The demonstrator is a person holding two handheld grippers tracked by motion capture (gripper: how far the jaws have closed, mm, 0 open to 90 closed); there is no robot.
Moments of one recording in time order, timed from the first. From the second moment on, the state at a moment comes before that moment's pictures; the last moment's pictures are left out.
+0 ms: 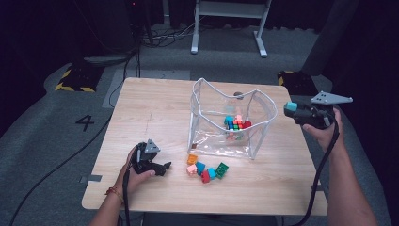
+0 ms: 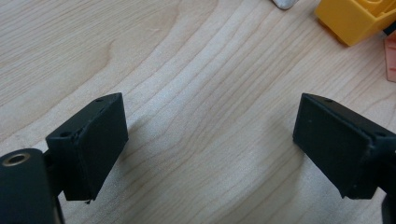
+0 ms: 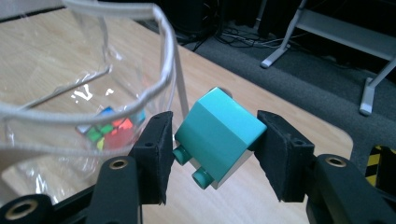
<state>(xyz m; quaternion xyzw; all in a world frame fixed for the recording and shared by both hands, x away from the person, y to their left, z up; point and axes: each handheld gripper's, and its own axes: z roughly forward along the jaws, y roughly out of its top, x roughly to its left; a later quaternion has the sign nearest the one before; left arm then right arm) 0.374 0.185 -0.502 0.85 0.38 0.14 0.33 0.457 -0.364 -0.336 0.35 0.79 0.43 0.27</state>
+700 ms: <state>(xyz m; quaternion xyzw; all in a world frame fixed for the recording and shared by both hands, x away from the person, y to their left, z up) 0.374 0.185 -0.502 0.85 0.38 0.14 0.33 0.490 -0.298 -0.288 0.28 0.81 0.46 0.23</state>
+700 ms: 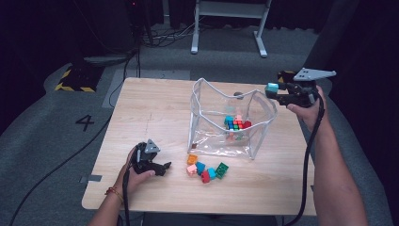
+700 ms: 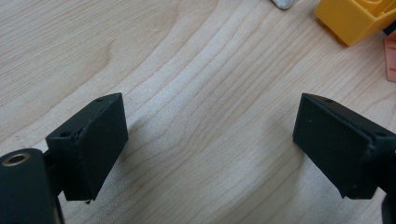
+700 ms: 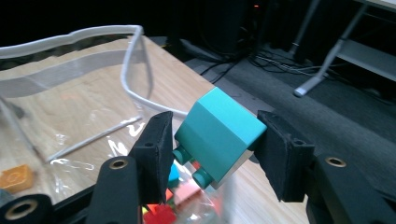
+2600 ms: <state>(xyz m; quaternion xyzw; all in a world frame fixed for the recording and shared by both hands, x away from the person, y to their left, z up) 0.374 0.184 -0.502 0.85 0.38 0.14 0.34 0.522 -0.233 -0.333 0.20 0.94 0.20 0.17</state>
